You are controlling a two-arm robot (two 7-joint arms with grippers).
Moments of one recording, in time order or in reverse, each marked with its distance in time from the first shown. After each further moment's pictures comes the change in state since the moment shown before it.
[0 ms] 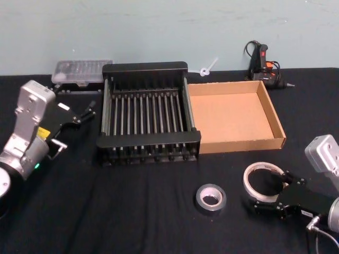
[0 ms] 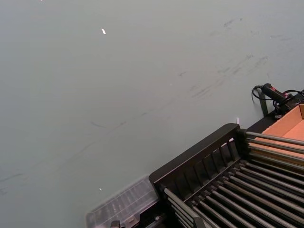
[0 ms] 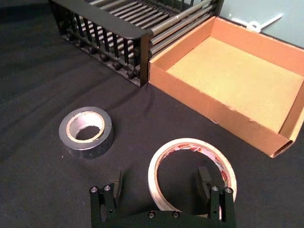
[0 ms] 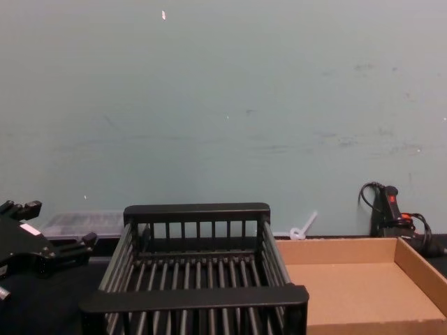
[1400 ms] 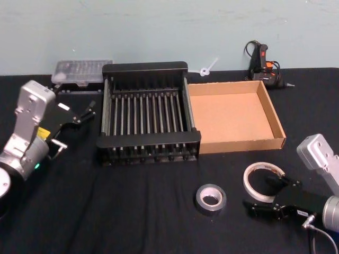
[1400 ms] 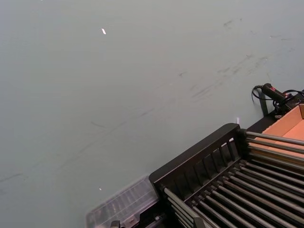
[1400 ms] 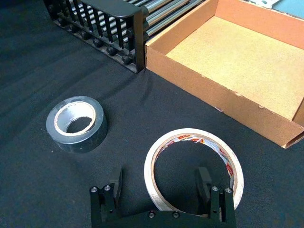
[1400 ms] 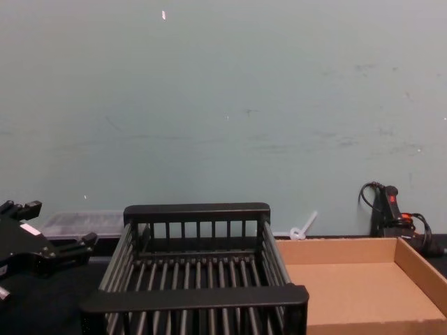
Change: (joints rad) left arm 0.000 0.000 0.000 0.000 0.000 0.000 0.000; right arm 0.070 -0.015 -0.045 0.073 0.006 0.050 0.026
